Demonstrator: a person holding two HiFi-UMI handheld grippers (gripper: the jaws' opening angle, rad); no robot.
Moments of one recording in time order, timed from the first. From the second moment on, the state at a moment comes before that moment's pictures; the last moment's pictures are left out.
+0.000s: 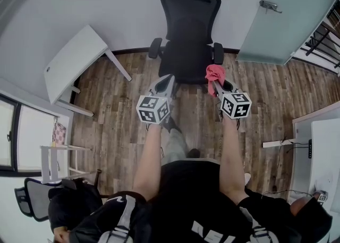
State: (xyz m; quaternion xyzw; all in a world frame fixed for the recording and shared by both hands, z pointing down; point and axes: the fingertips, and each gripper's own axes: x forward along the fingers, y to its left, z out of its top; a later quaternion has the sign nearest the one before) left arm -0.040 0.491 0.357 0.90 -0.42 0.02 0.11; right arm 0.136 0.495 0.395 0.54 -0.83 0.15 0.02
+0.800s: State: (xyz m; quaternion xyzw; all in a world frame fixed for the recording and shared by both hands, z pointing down) left arm -0.053 0.396 0.369 0.89 -0.44 0.02 0.12; right arm 0.114 0.390 0.406 0.51 -0.85 0.15 0.04
